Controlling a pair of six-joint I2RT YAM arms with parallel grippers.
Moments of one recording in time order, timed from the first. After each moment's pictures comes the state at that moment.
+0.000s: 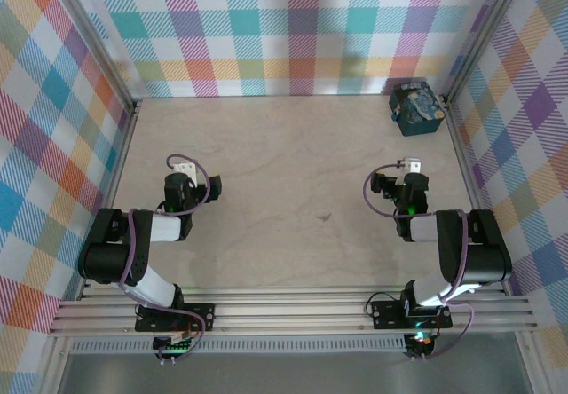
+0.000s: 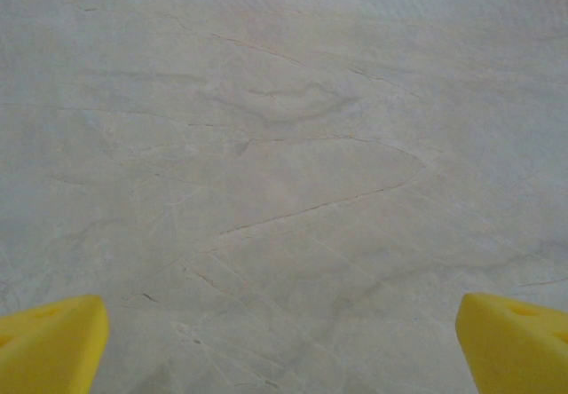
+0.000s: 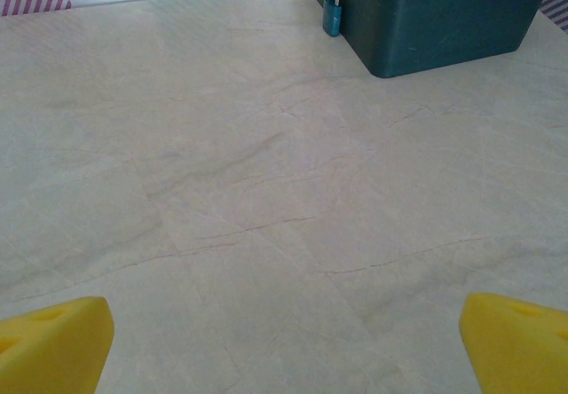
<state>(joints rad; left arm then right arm) -0.06 1.57 0.43 0.68 -0.04 -0.11 0.03 1.53 0.38 0.75 0.05 0.09</state>
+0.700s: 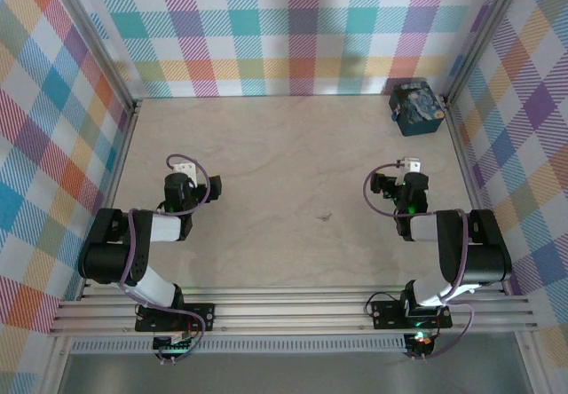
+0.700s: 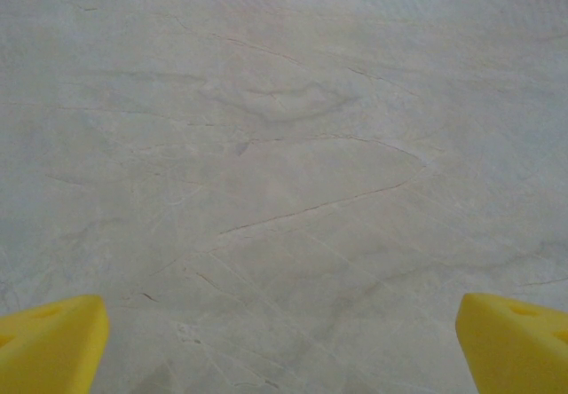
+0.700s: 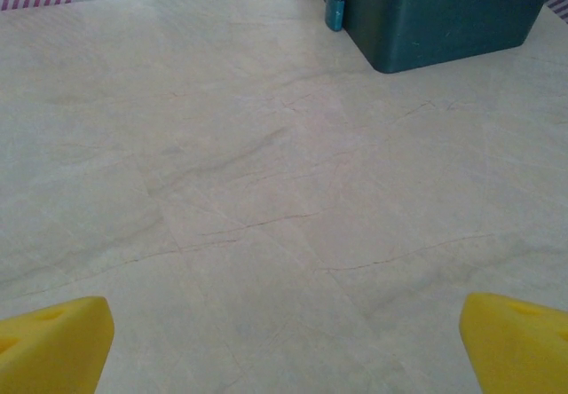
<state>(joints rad) -0.06 1.57 0.43 0.68 -0.04 -0.11 0.03 1.53 0.39 0.72 0.04 0.09</state>
